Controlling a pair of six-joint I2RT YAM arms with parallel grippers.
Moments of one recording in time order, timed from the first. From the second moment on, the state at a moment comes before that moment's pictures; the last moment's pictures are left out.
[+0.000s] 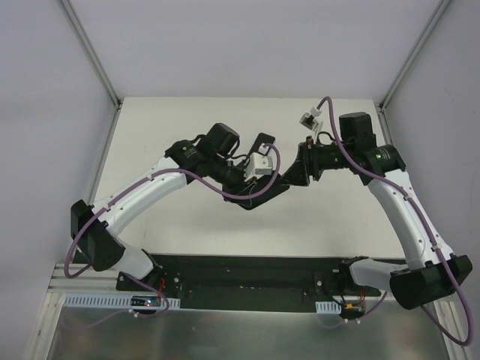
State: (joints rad) left arm -0.79 1.47 1.44 -0.88 0.64 0.41; right arm 0.34 1.21 1.34 -0.87 -0.96 0.06
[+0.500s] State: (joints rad) left arm -0.72 1.47 1.45 -0.87 0.74 0.33; right arm 0.35 1.16 1.34 -0.91 -0.89 -0.02
